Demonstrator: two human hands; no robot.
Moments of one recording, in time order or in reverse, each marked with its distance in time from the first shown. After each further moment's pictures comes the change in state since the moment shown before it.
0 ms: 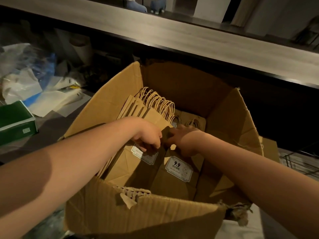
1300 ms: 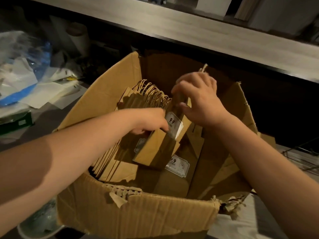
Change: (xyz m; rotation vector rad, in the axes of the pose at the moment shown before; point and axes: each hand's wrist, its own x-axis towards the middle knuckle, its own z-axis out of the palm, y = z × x) left_hand -0.035 0.025 0.006 -0.323 0.262 0.145; right_hand -0.037 0.043 -0.027 0.295 1.101 0.068
